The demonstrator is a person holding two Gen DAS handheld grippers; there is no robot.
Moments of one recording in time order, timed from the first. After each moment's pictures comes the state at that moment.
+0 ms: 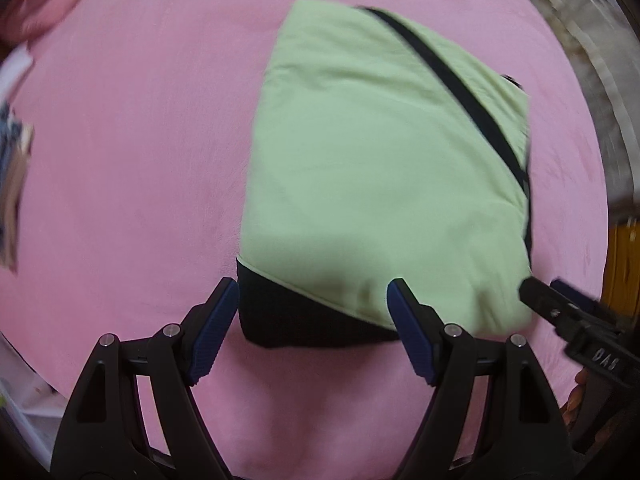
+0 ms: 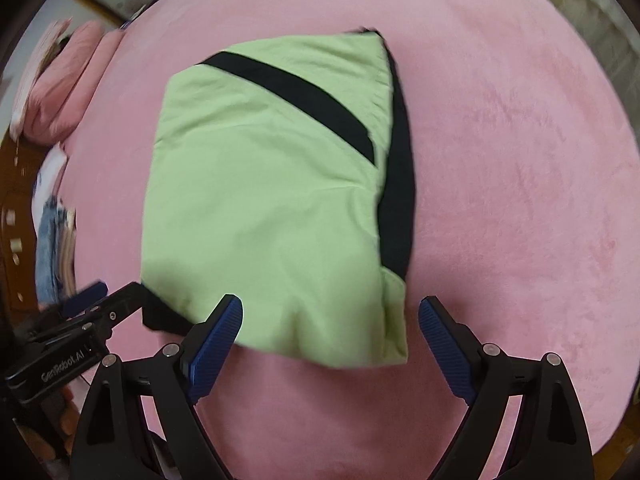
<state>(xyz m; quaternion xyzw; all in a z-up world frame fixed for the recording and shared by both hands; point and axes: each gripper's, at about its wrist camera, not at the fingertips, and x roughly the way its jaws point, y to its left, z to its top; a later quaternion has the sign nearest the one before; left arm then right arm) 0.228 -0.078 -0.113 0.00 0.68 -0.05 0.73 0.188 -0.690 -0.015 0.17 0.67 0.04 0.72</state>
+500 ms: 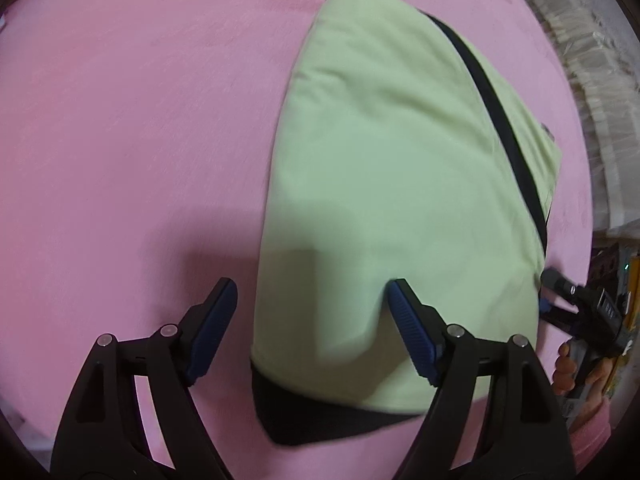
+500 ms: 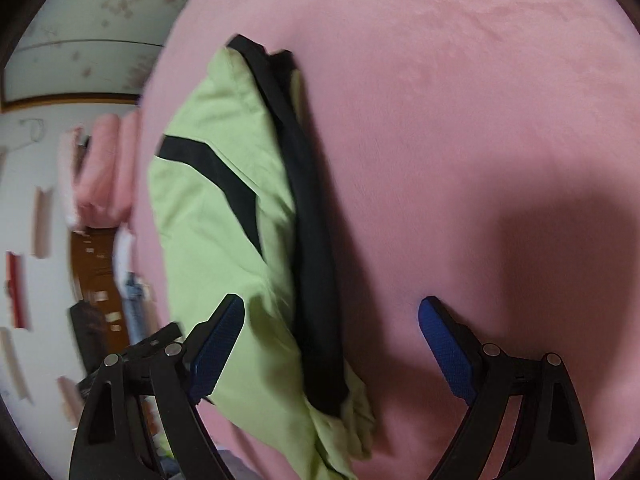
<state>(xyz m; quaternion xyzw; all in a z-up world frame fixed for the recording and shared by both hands) 0.286 -0.035 -0.169 -0.08 0.68 -0.10 0.72 0.229 -0.785 -0.119 0.39 0.63 0.12 0.66</state>
